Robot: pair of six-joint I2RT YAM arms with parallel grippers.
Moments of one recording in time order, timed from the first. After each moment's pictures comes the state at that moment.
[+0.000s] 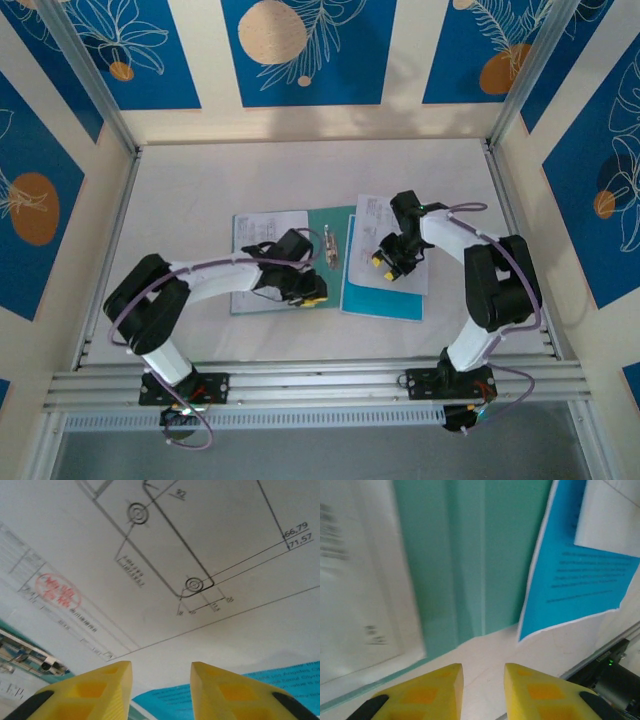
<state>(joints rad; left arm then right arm) -0.82 1.67 0.93 -0.35 0.43 -0.97 0.27 1.70 1.05 -0.84 -0.31 1.12</state>
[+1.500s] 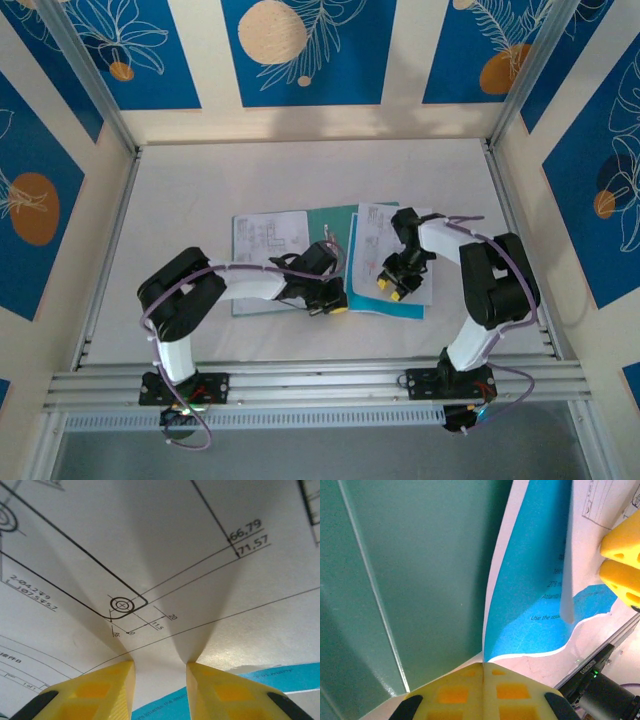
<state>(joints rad) -0.93 1.83 0.96 -0.13 0.44 -1.13 0.28 1.70 0.94 -0.91 -0.32 1.07</state>
